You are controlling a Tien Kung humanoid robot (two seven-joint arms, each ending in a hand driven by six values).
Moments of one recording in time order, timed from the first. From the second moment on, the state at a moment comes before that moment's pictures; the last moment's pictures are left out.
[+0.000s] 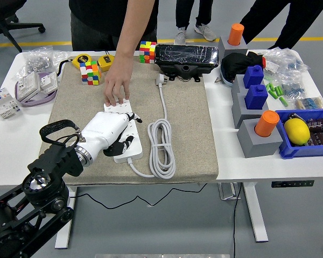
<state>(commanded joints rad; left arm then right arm) -0.25 0.28 -0.91 -1.68 2.27 0.00 0.37 0.19 -0.09 2.01 0.18 -1.23 -0.18 -0.20</state>
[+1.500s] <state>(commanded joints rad) -0.24 0.29 -0.92 -1.66 2.27 -0.31 0.47 0.19 -0.09 2.01 0.18 -1.23 -0.19 -0.20</state>
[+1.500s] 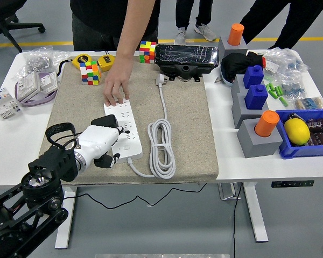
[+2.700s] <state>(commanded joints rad) -0.23 0.29 -0.90 -1.64 2.27 -0.34 0.46 0.18 -0.09 2.01 0.18 -1.23 -0.19 -0.20</state>
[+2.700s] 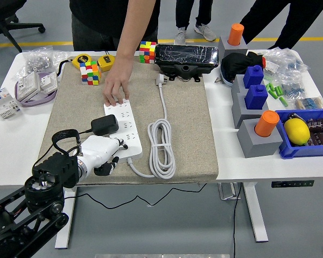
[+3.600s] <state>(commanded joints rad) -0.24 0.28 -0.90 -1.60 2.27 -0.33 0.45 0.19 -0.09 2.02 0.18 -1.24 -0.19 -0.20</state>
